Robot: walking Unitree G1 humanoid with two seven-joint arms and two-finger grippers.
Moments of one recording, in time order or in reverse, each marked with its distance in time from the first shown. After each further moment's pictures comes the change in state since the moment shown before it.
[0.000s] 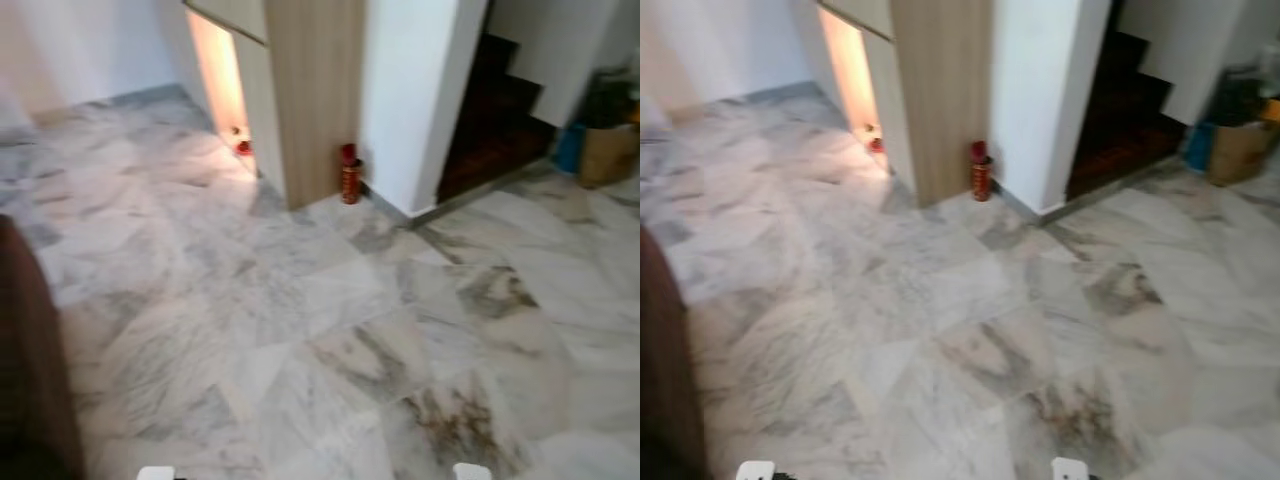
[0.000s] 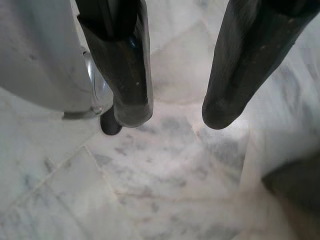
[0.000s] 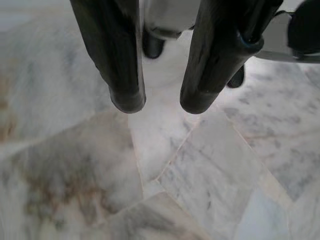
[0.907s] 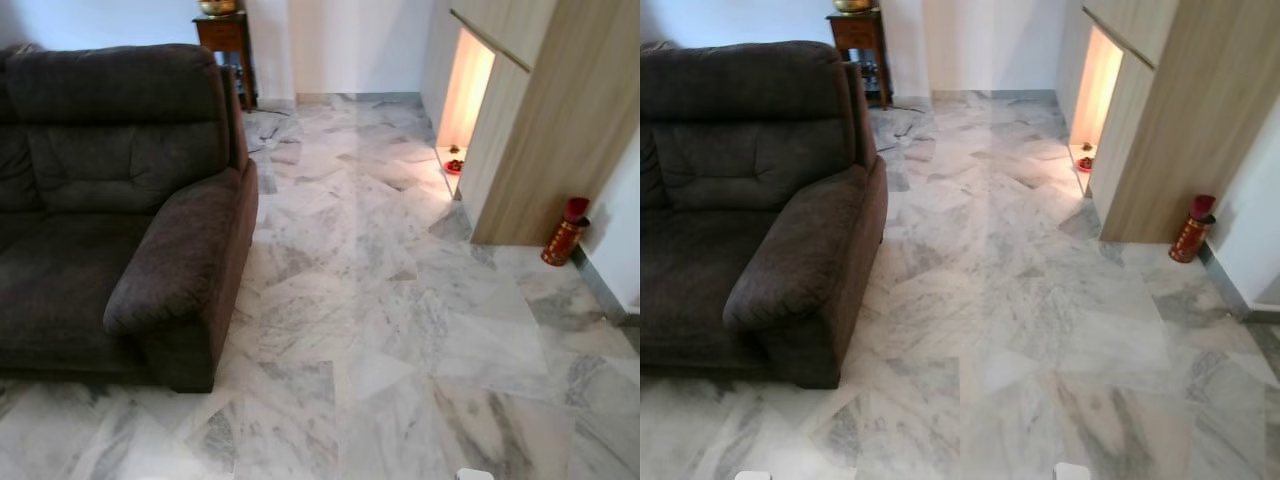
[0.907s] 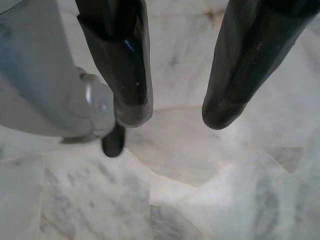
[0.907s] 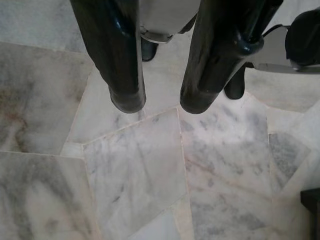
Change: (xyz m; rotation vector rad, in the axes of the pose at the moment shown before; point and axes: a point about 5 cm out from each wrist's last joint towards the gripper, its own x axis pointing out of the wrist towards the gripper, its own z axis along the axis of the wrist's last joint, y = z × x) left arm -0.003 0.005 -0.010 0.000 0.029 0.012; right arm 0.001 0.009 0.000 0.000 -0.003 0.023
